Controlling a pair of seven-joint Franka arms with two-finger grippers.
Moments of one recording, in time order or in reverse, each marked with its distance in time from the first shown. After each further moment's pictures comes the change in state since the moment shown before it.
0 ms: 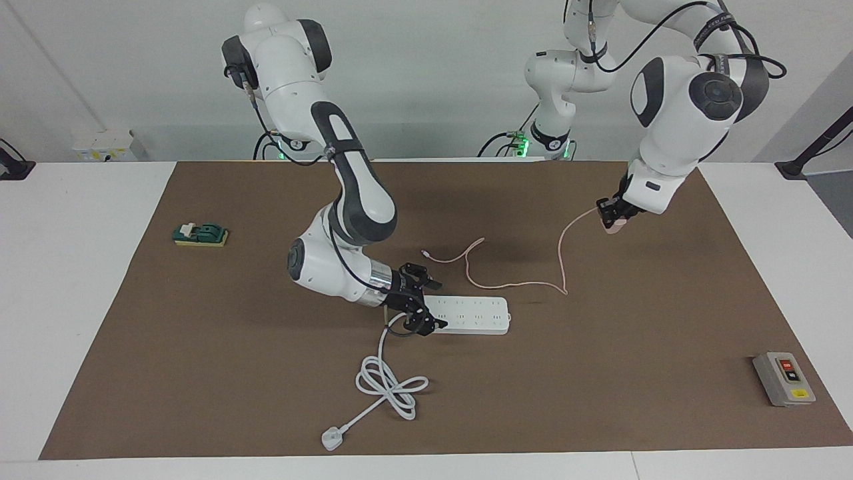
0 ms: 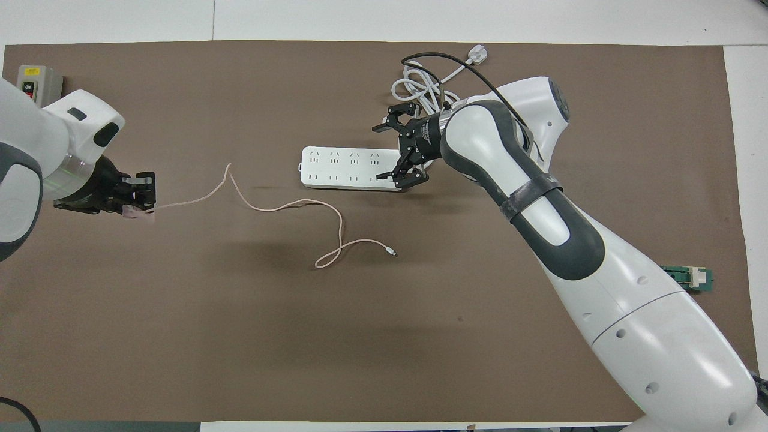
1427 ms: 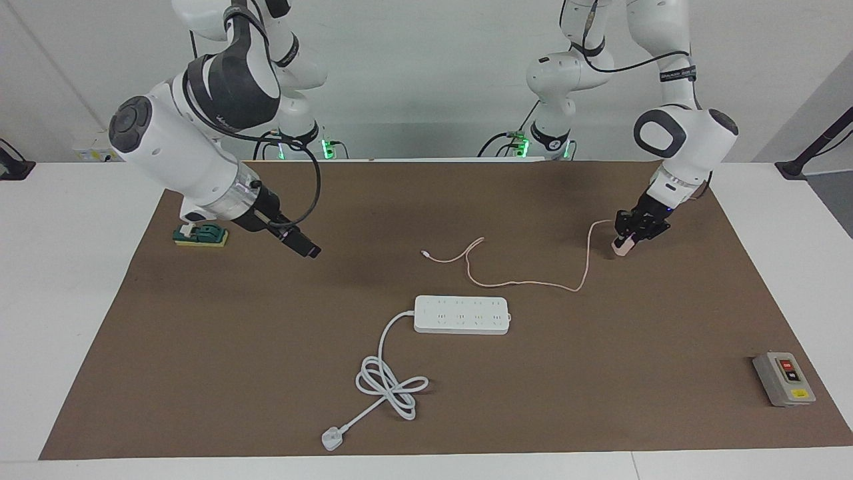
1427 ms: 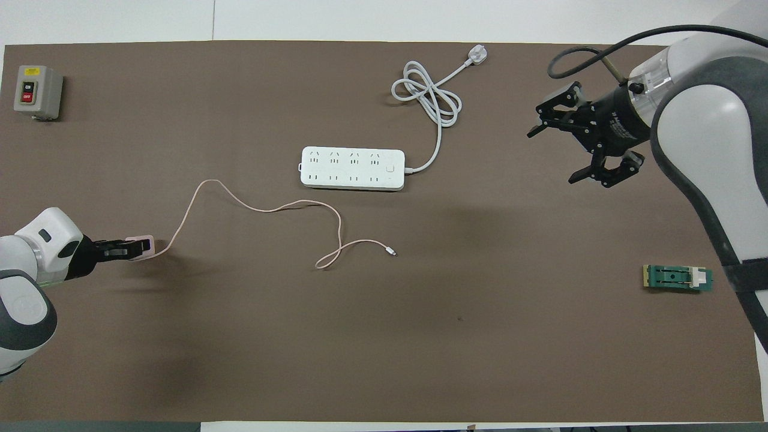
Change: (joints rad) left arm 0.274 -0.120 0.002 -0.665 -0.487 0.766 0.796; right arm -0.281 -0.383 -0.006 -0.003 -0.686 -0.508 -0.530
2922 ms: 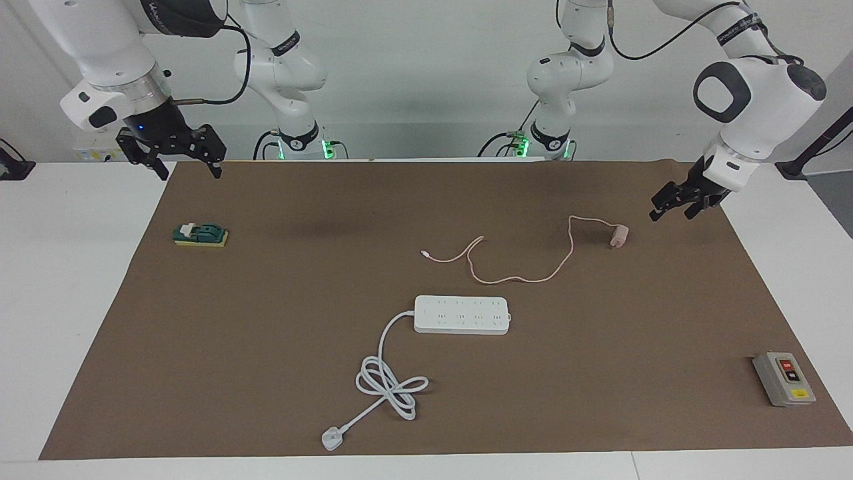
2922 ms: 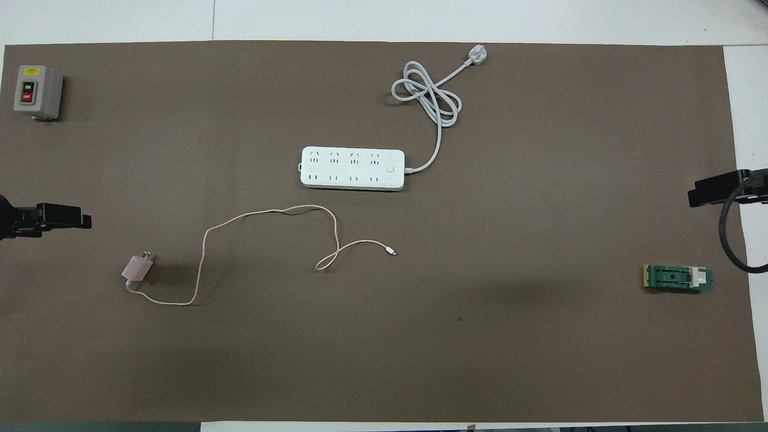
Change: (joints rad) left arm 0.032 -0.003 -0.019 0.454 0.342 -0.568 -0.455; right arm -0.117 -0.349 -0.022 -0.195 -0.318 -0.071 -0.824
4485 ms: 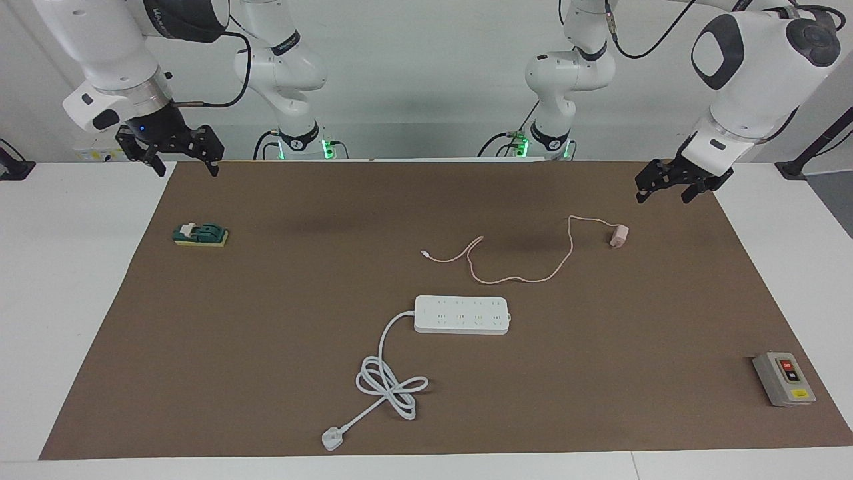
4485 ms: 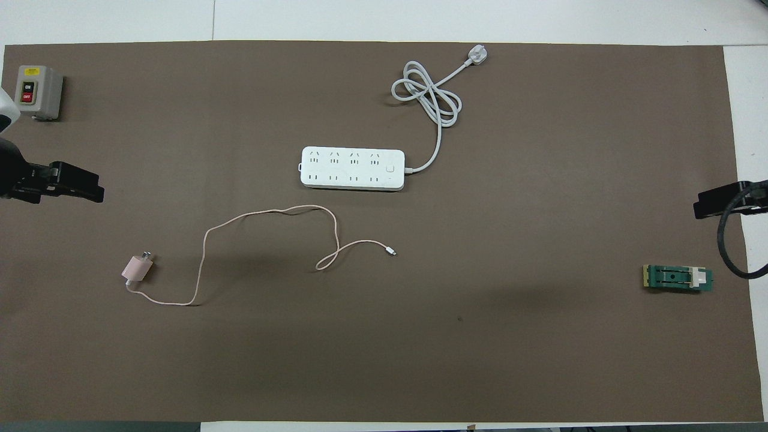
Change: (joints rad) left arm -0.186 0.112 -0.006 0.371 0.107 -0.315 -0.078; right arm -0.005 -0.003 0.002 -0.013 -0.039 -0.024 0.001
